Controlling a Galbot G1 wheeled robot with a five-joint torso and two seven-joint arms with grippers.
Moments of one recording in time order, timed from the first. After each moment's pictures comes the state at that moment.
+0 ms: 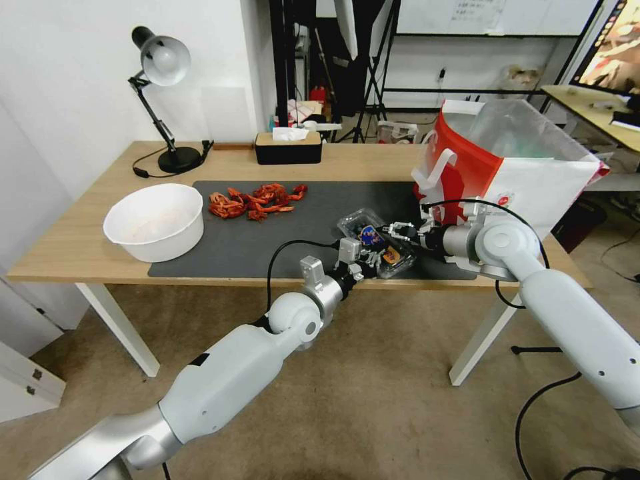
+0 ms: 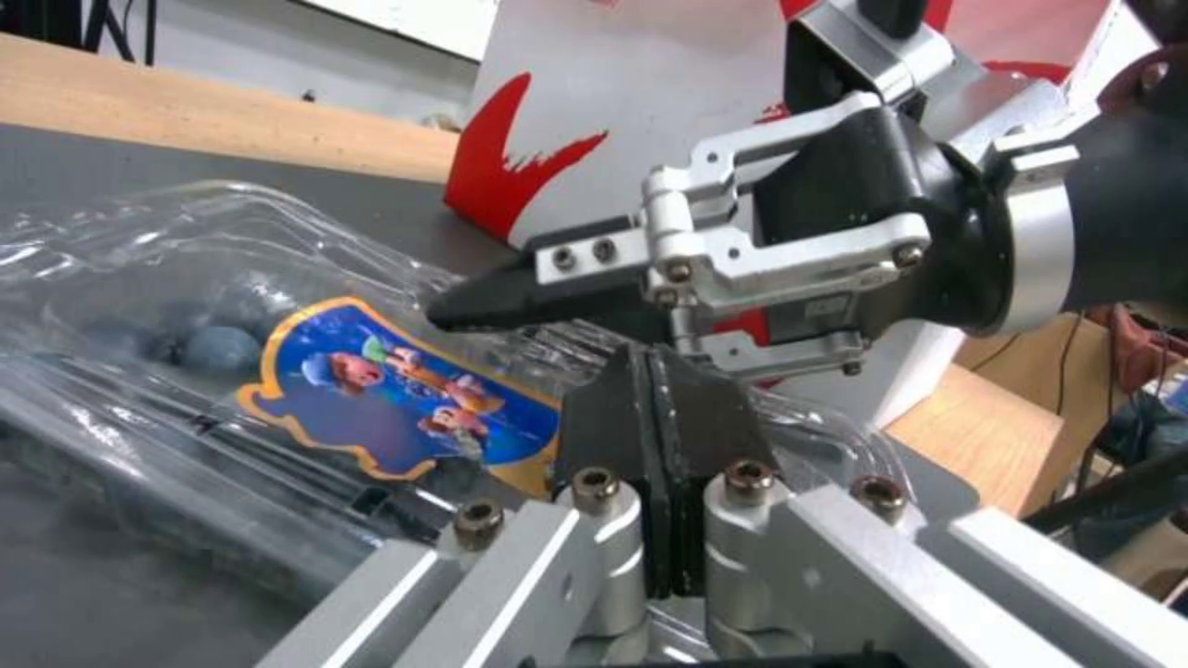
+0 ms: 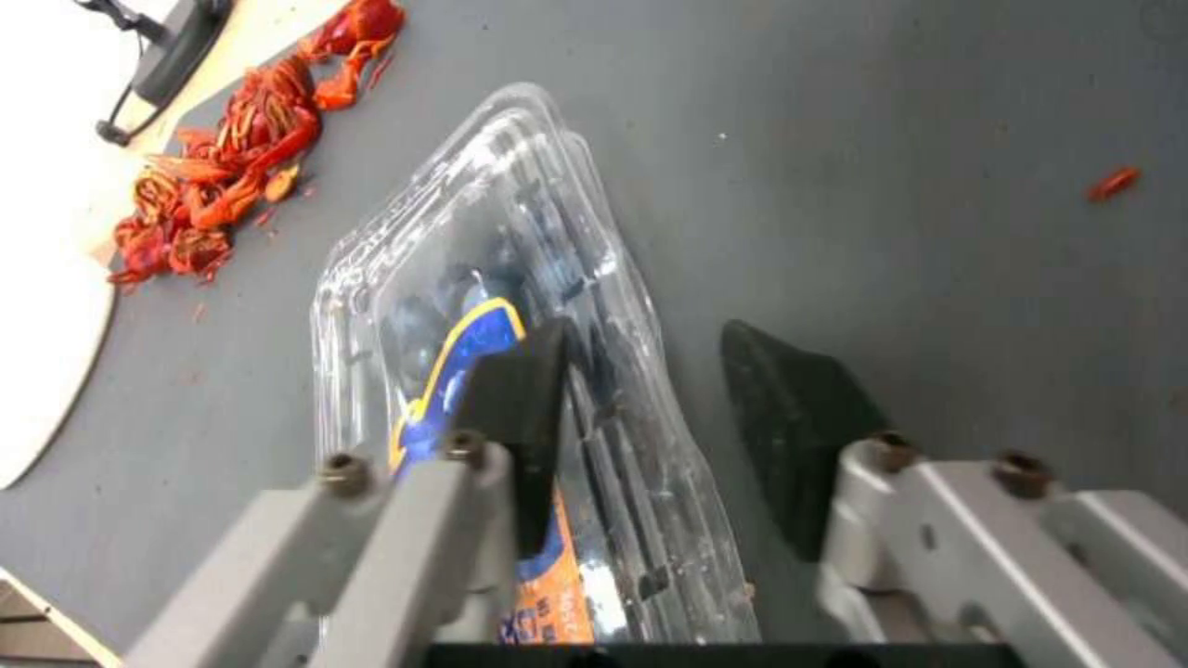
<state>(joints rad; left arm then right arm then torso) 0.63 -1.24 0.36 -1.51 -0.93 -0.01 0.04 -0.58 0.86 0.05 1.59 1.60 -0.73 0.30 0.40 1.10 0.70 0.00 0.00</state>
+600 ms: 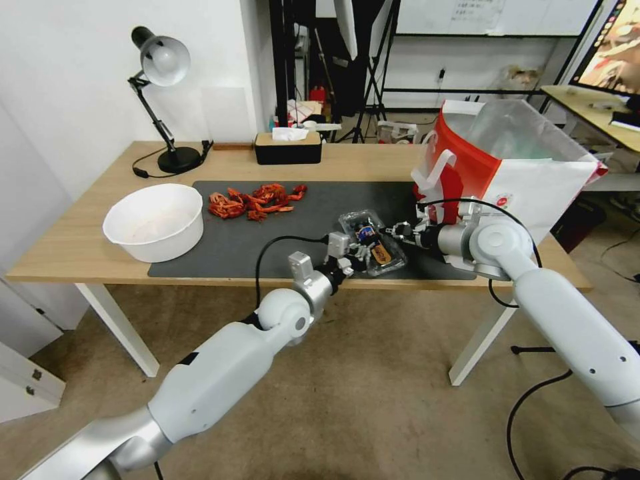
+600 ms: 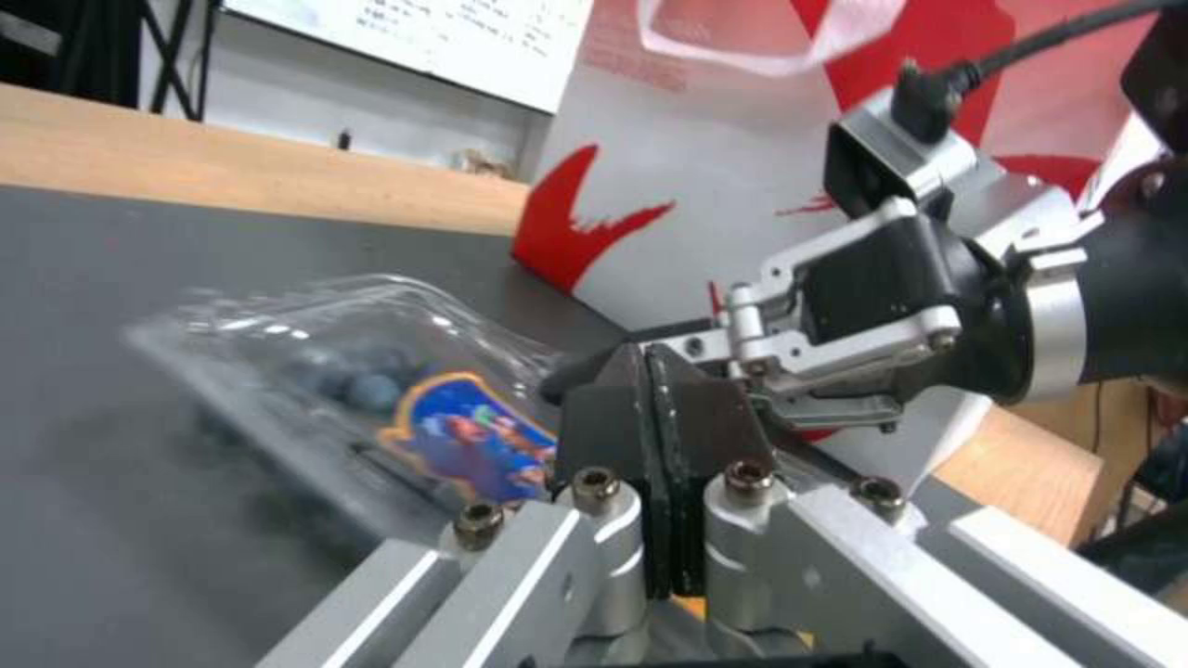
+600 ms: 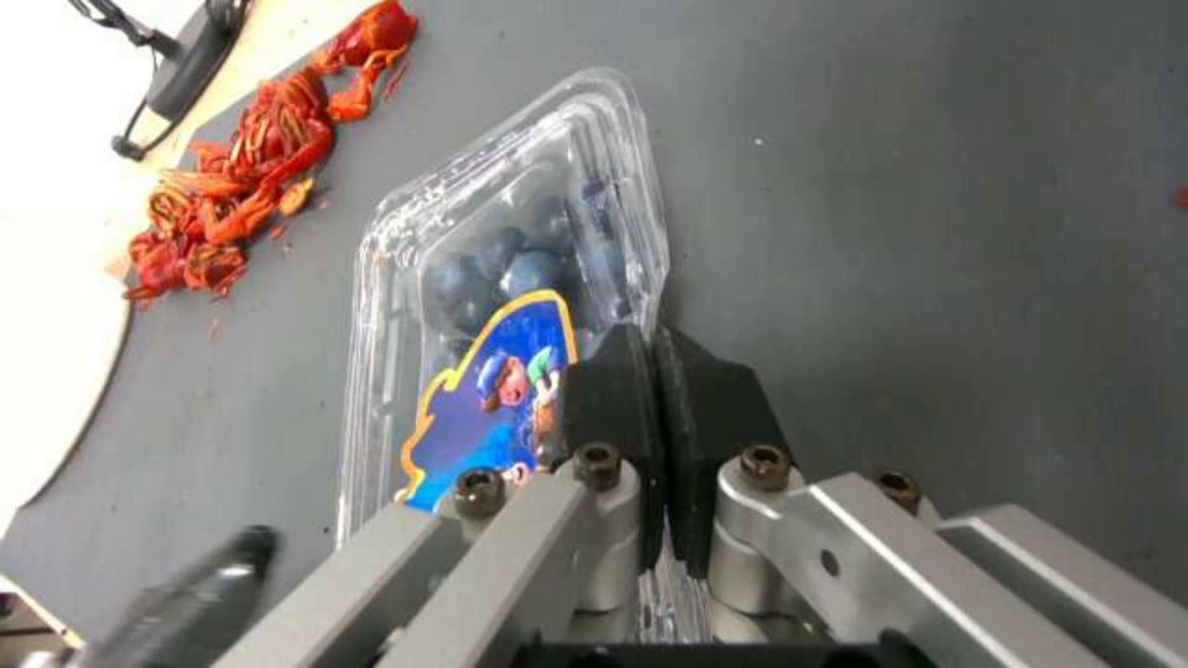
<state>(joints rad) 0.67 -1.17 0.29 -1.56 -0.93 -0.03 0.06 -0.57 0.89 0.05 1.58 1.59 -0.73 0.31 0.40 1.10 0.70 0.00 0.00</state>
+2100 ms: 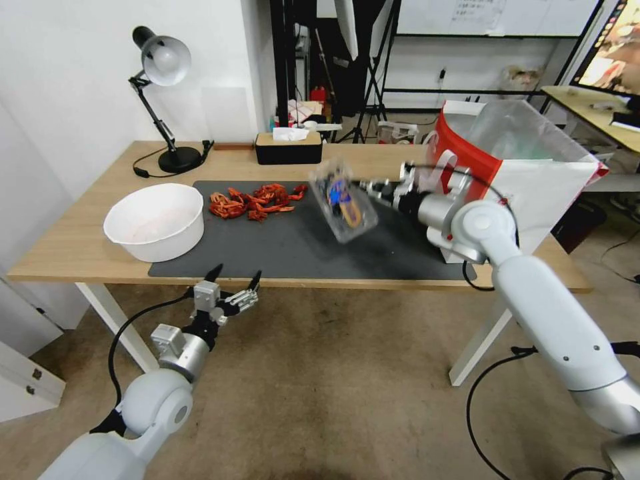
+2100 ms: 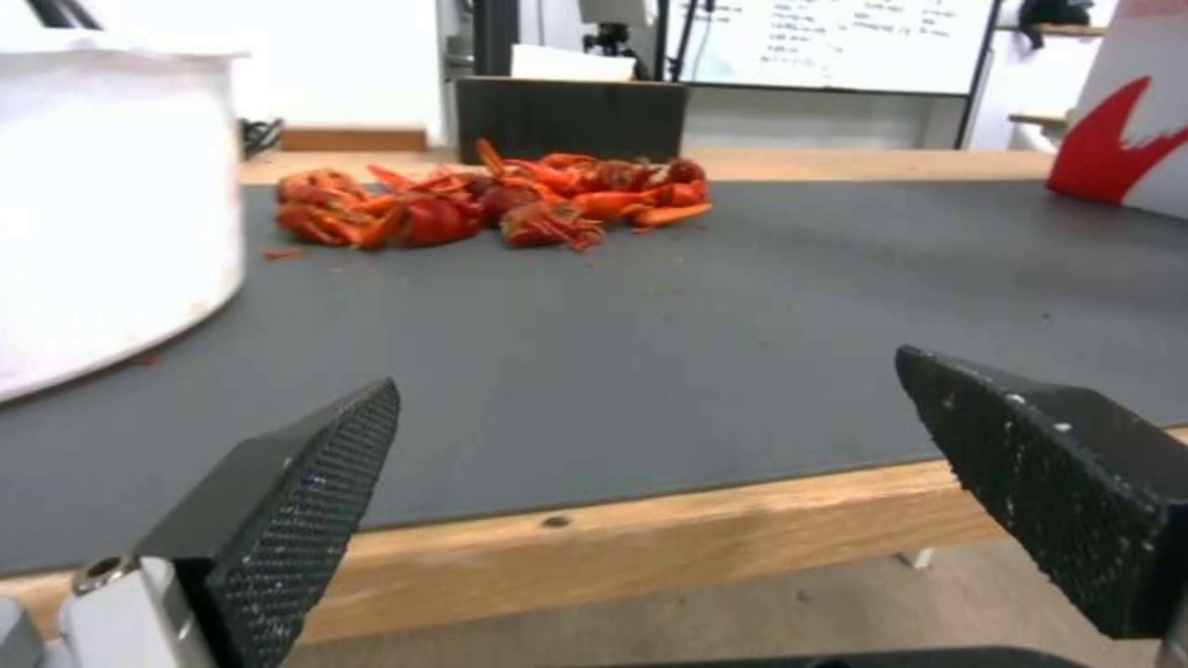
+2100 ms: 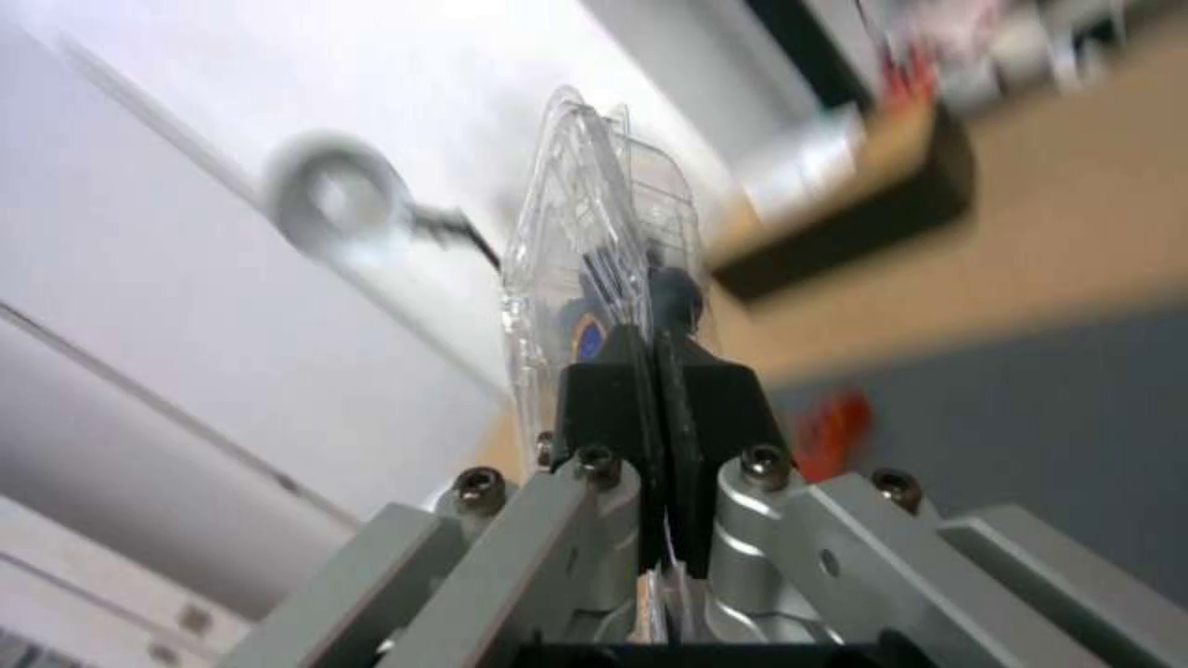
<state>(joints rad) 1.38 -0.93 -0.29 -1.91 -0.62 -0.15 -0.13 -0.49 0.99 0.14 1.70 1.63 -0.47 0.18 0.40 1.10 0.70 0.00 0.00</state>
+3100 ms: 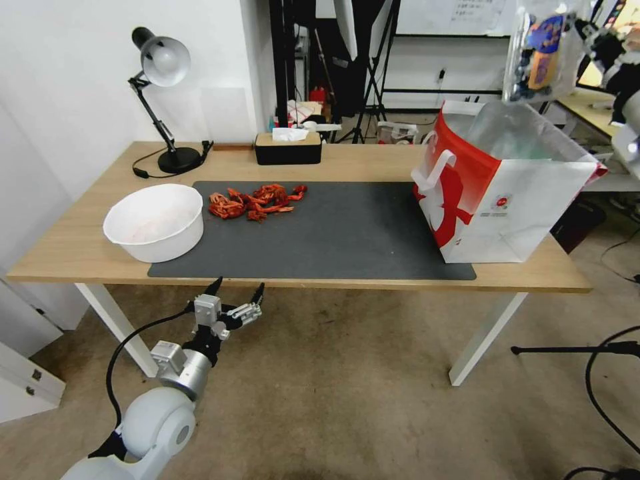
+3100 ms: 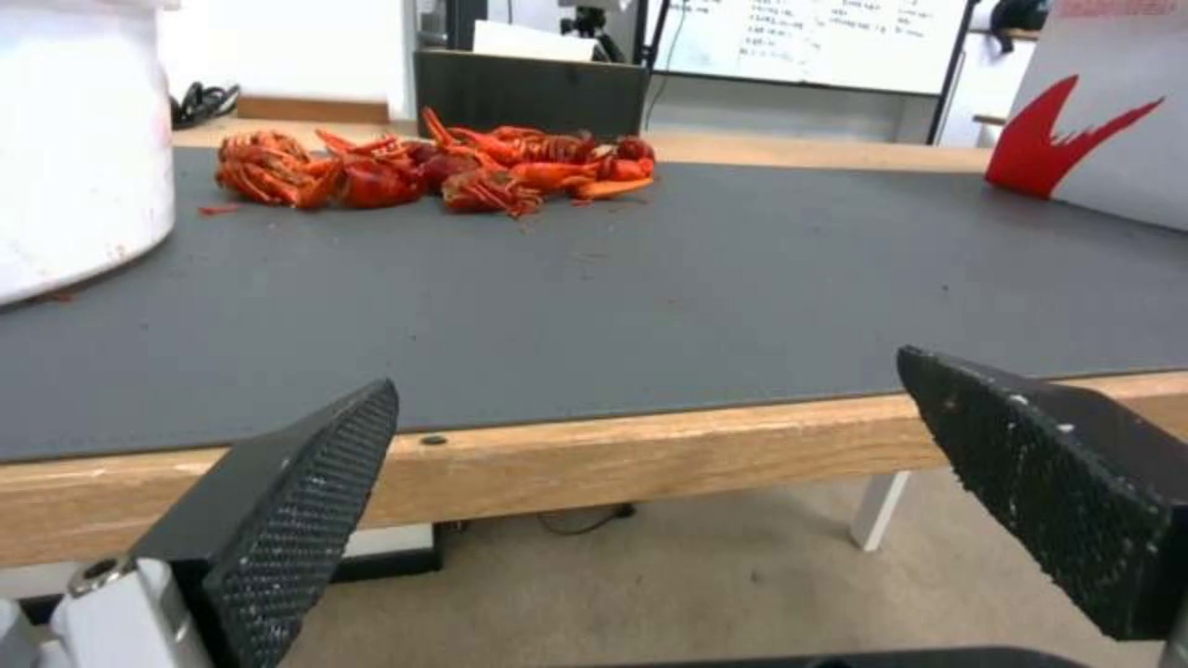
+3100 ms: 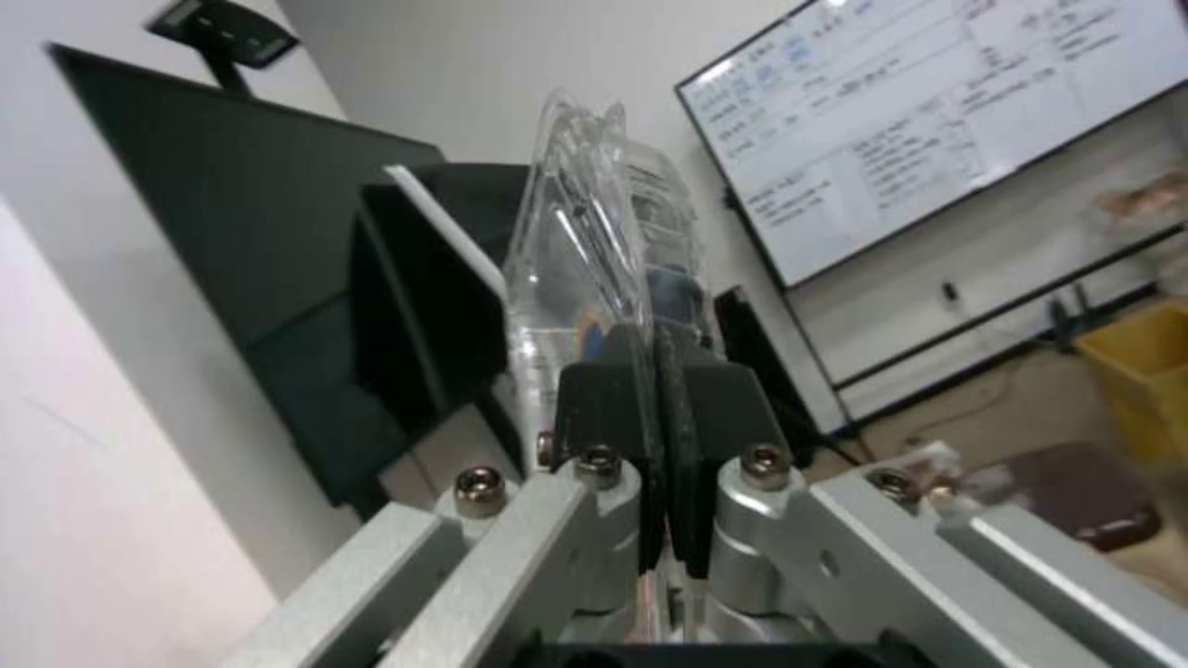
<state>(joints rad) 1.43 -0.97 -0.28 -1.95 -0.59 -0.14 -0.12 -0.52 0.63 0.45 1.71 1.53 -0.17 0.29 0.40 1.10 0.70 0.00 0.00</state>
